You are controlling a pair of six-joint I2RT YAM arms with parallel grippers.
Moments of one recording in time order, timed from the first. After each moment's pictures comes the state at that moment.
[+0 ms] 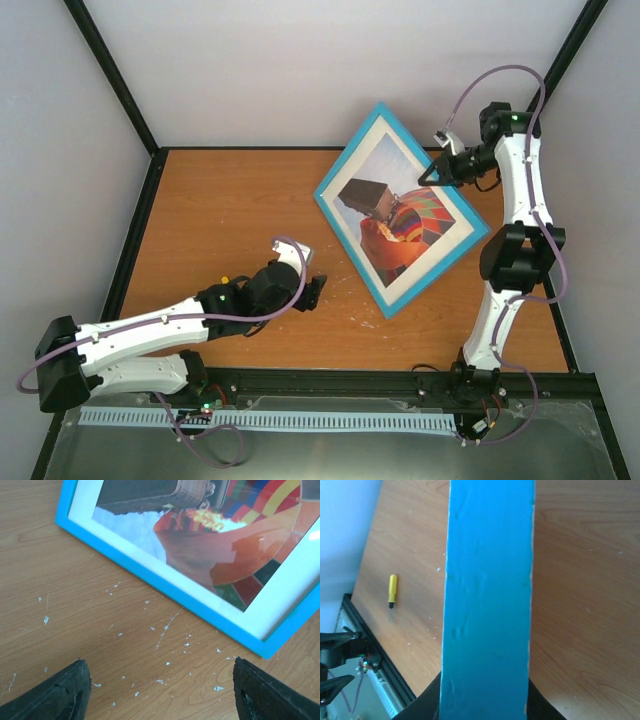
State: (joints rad) left arm -1.10 1.06 0.74 -0.30 -0.41 -0.47; right arm -0.09 2.06 2.26 -1.58 -0.76 -0.37
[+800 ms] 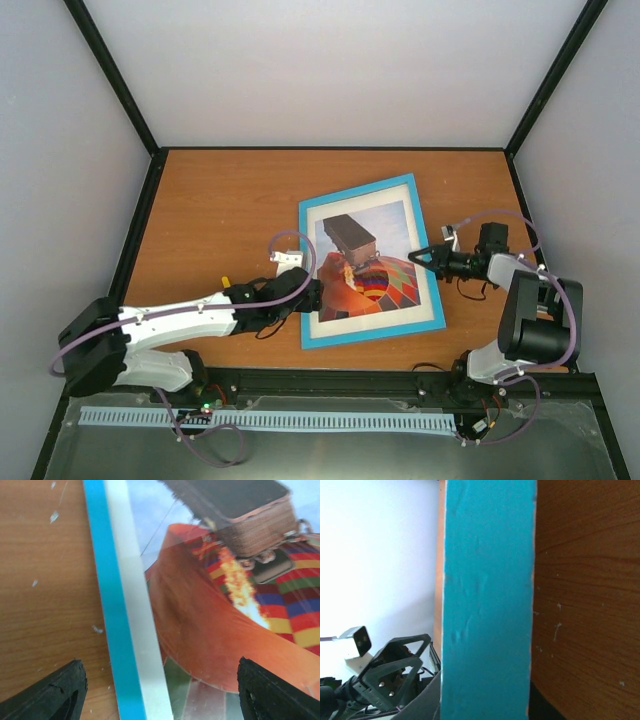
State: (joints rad) left arm -1.06 1.24 0.68 -0.28 -0.40 -0.85; right arm -0.22 1.52 0.70 -0.37 -1.19 0.20
